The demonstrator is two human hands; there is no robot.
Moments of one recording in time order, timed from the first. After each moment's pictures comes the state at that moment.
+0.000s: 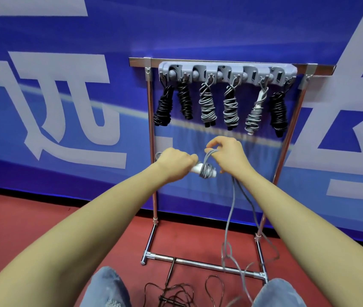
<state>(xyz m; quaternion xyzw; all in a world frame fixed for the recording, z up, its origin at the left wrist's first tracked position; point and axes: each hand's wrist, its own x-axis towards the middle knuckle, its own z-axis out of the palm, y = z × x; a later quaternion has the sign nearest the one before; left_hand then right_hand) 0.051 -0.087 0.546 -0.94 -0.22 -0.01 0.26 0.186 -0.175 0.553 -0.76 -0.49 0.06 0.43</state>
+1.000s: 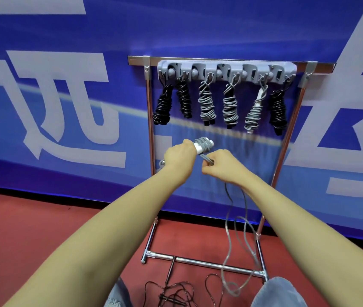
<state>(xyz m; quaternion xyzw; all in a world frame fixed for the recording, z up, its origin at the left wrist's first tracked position) 0.074 -0.103 0.545 -0.89 -0.43 -0.13 0.08 0.180 -0.186 0.545 -0.77 -0.57 0.12 0.27</state>
